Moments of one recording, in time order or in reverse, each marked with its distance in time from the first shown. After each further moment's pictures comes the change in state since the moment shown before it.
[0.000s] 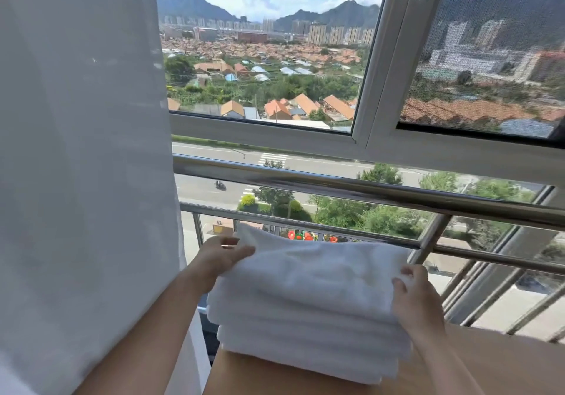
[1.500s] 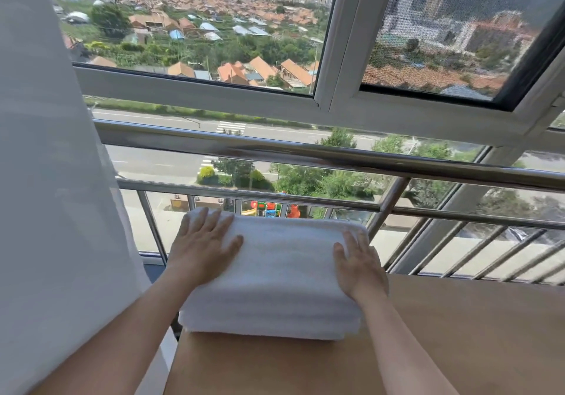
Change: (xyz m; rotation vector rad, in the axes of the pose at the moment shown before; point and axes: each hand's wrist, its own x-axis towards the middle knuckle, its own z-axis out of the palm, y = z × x) left_hand 0.035 -0.041 0.050 1.309 -0.024 0.486; right_hand 0.007 0.010 0.036 -0.363 -0.288 -0.010
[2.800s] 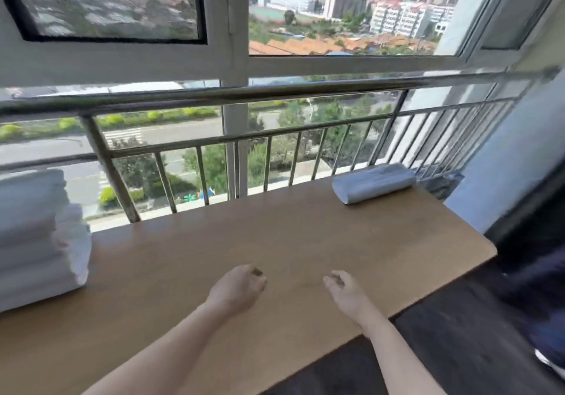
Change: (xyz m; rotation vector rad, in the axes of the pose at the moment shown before) left_hand -0.221 0.627 0.117 -0.439 -0.429 0.308; right_hand -0.224 0.595 -0.138 0.583 -0.070 0.428
